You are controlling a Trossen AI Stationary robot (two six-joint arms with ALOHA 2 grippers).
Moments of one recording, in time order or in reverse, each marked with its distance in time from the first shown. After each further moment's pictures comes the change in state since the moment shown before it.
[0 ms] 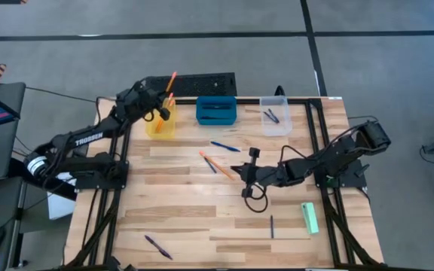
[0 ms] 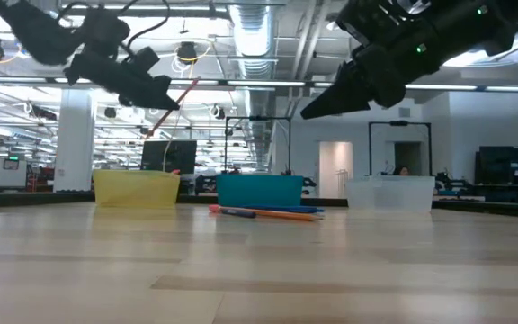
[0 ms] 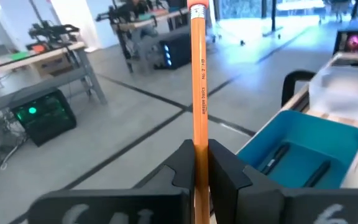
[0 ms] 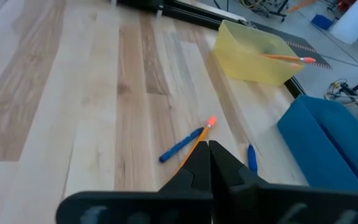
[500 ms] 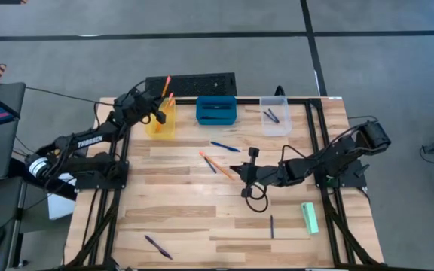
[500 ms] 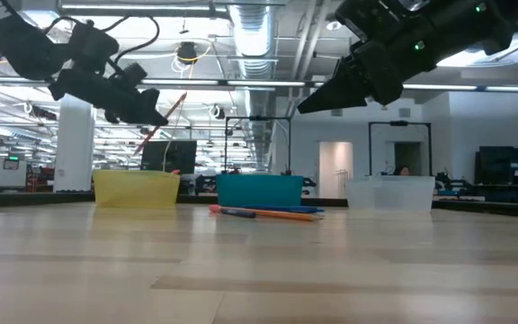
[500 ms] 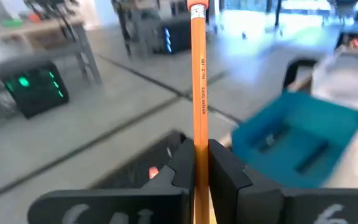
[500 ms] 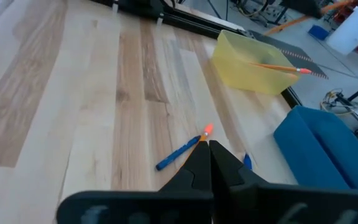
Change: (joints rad) left arm 0.071 0.000 -0.112 0.060 0.068 -0.080; right arm -0.002 0.000 0.001 0.035 0.002 -0.047
